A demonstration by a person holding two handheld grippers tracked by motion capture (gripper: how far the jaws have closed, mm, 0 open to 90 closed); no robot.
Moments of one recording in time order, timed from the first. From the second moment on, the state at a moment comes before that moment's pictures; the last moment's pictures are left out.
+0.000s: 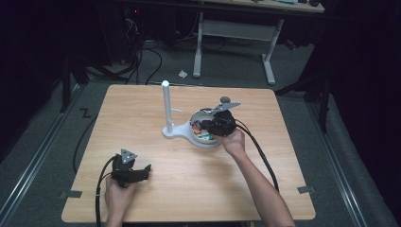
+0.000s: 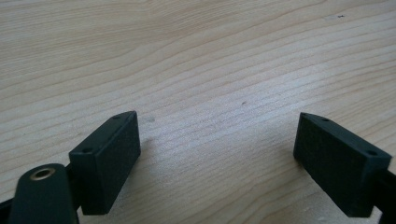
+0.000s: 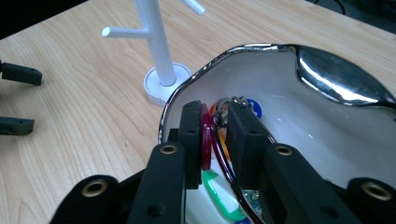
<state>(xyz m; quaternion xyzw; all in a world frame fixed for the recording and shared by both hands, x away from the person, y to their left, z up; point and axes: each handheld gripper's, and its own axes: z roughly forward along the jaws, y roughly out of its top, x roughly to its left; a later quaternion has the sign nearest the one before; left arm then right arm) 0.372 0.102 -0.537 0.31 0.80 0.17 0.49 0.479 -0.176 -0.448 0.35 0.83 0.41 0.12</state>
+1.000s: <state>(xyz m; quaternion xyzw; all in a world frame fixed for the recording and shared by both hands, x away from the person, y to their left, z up) 0.372 0.102 -0.537 0.31 0.80 0.17 0.49 0.470 -0.196 -0.435 0.38 0.81 0.43 0.12</state>
